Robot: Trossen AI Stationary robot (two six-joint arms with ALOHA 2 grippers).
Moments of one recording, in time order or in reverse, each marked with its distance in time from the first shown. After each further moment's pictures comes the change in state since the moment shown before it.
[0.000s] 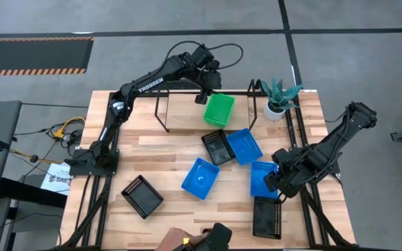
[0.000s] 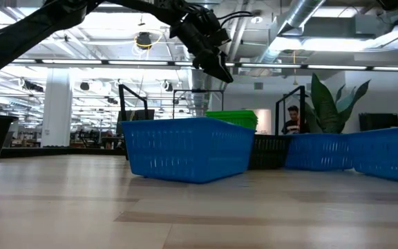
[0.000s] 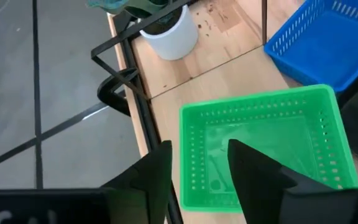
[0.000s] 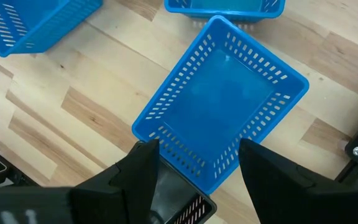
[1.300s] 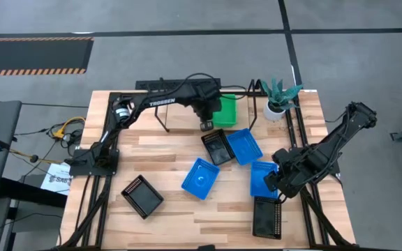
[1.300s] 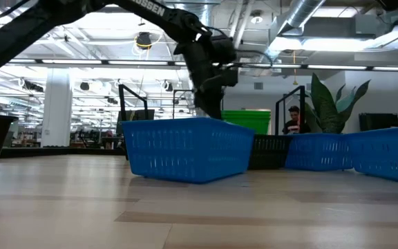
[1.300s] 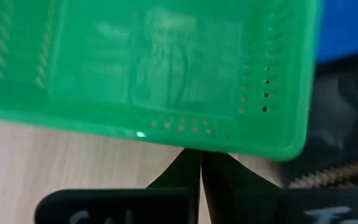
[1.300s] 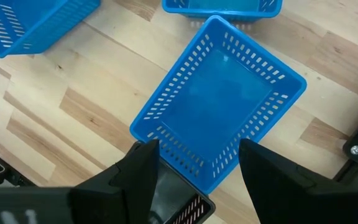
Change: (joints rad) left arm -0.152 0.002 -0.329 0.008 -0.219 -0.661; right arm 0.003 0.000 0.000 -0.006 0.001 0.007
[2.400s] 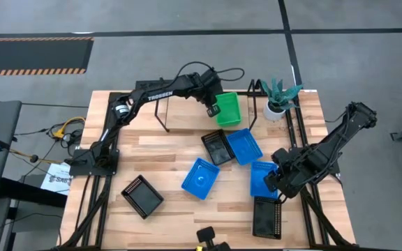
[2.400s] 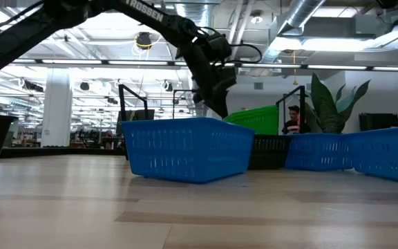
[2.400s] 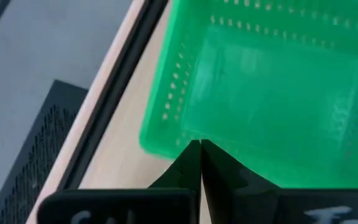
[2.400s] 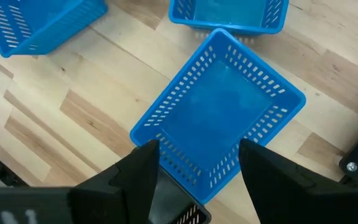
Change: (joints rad) left arm 0.076 0.022 0.050 0.172 -0.090 -0.116; right arm 0.000 0.001 0.000 0.005 0.034 -0.047
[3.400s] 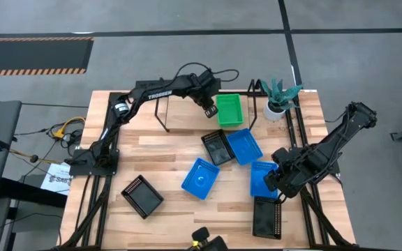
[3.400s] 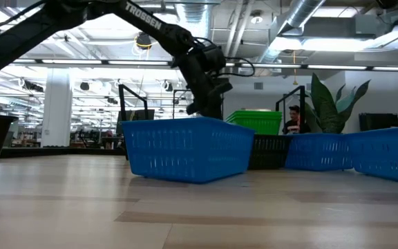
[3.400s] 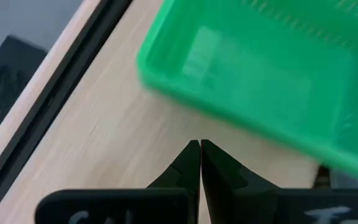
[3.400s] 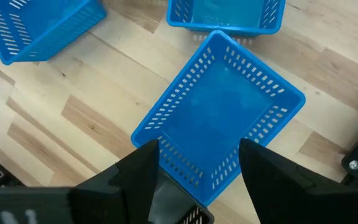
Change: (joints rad) left arm 0.037 -0.007 -0.081 0.015 0.133 -0.125; right arm 0.001 -0.001 0.000 -0.007 0.011 0.023
